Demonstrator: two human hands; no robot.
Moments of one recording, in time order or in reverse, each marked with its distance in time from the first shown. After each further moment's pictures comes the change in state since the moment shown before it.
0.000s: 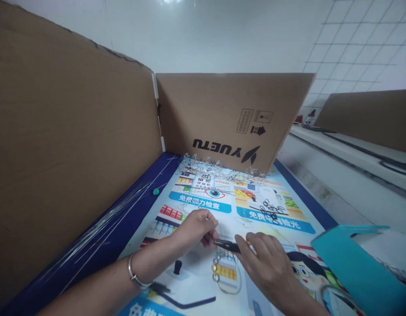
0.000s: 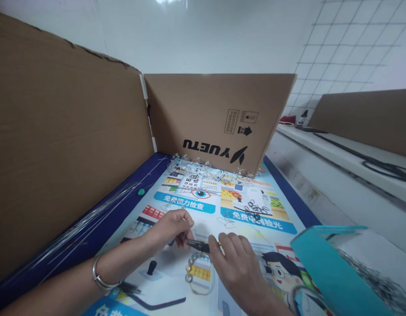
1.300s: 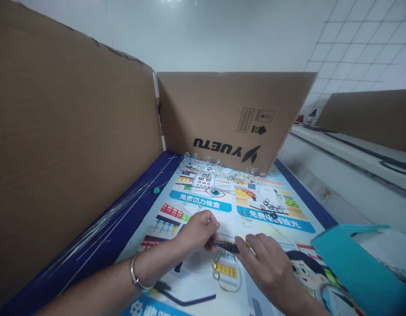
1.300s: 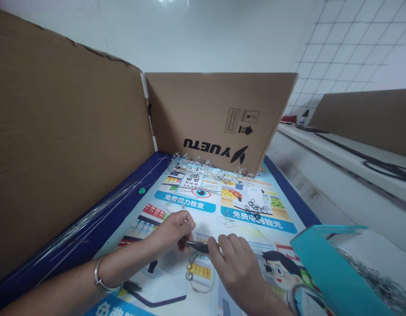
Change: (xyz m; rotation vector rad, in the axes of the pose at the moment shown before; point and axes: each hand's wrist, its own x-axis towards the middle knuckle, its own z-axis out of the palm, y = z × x) left_hand -0.005 -0.005 0.009 0.094 0.046 0.025; right_hand 0.001 -0.002 -0.004 -0.036 -0.035 -0.055
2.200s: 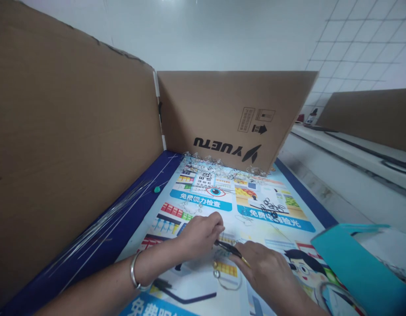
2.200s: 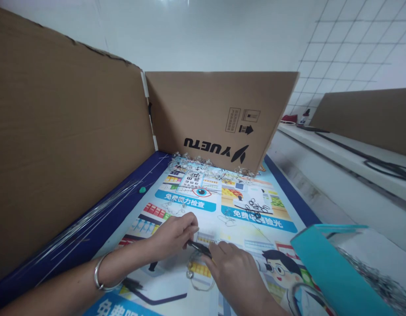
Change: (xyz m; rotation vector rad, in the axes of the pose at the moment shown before) left_hand -0.012 0.014 -0.007 0.821 -0.008 0.348; right_hand 0.005 -0.011 -0.004 0.212 -0.170 0.188
